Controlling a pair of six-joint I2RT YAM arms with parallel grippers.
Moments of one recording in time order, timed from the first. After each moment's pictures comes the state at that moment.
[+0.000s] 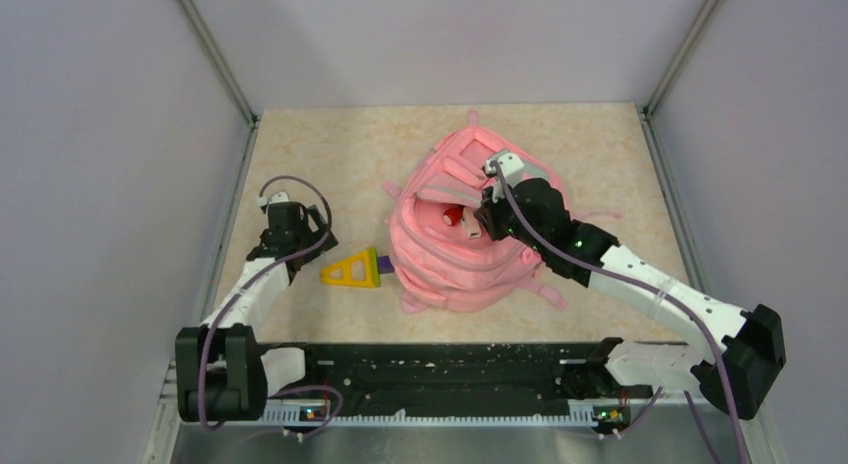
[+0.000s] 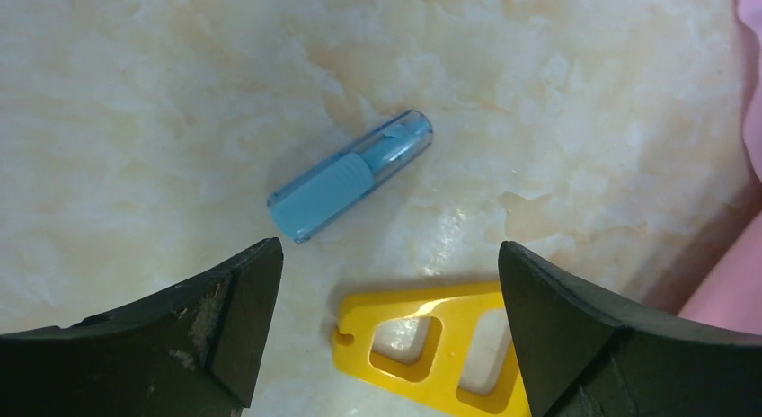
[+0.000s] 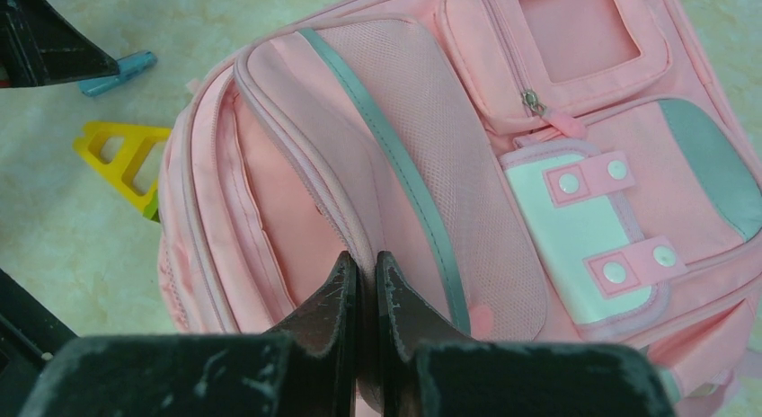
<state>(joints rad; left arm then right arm) 0.00 1.13 0.59 -0.26 -0.11 -0.49 0.79 1.14 0.96 -0.23 0.16 0.13</state>
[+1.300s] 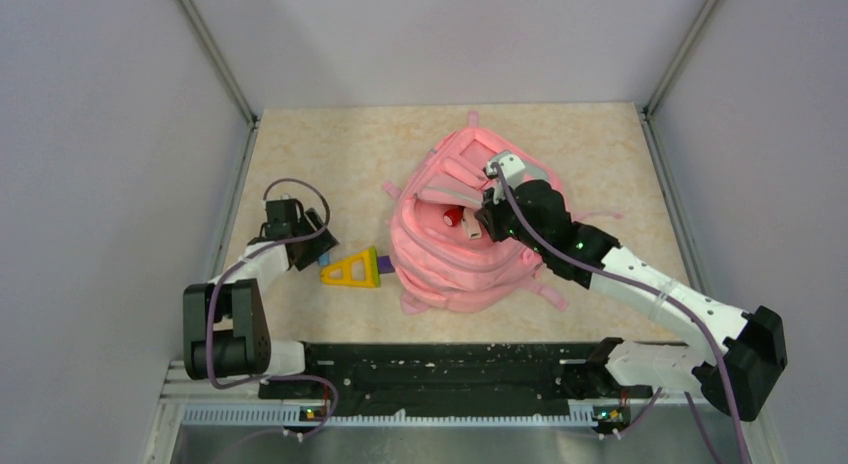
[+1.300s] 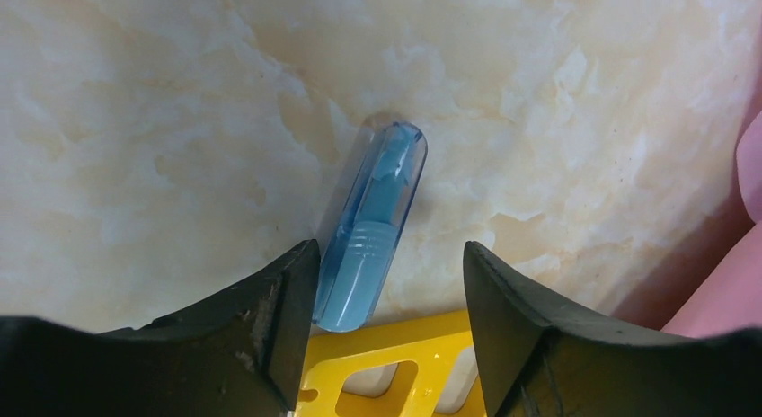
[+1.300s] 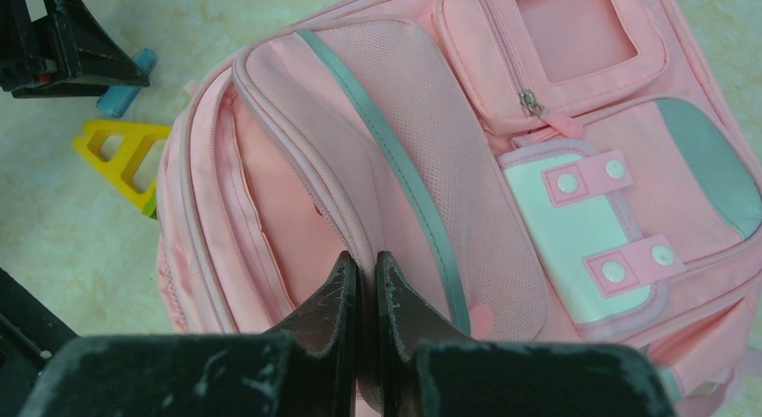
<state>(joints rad) 0.10 1.38 0.63 -0.19 0.11 -0.55 0.80 1.13 0.94 -0.22 0.16 0.13</state>
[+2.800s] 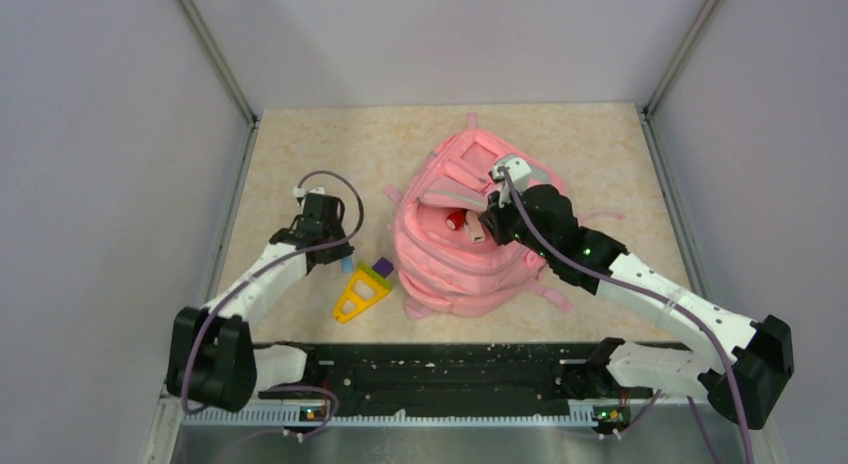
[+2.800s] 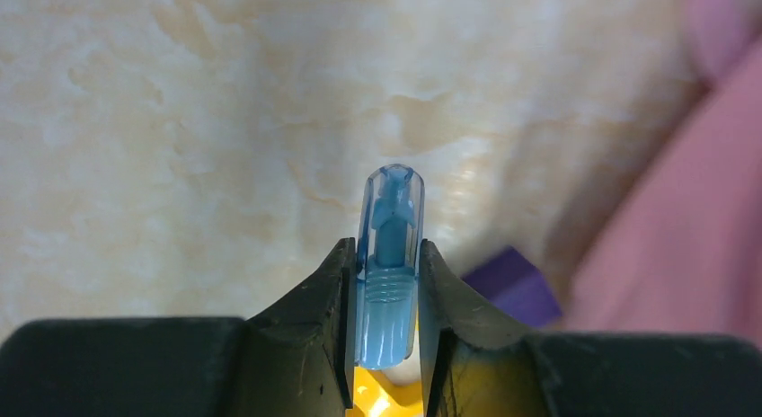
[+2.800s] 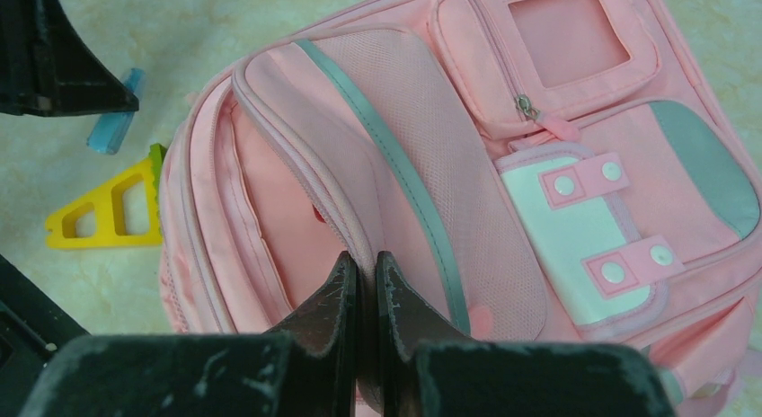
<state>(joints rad) -0.22 1.30 0.73 -0.43 -0.16 -0.58 0.80 1.07 0.91 -0.22 0.16 0.13</state>
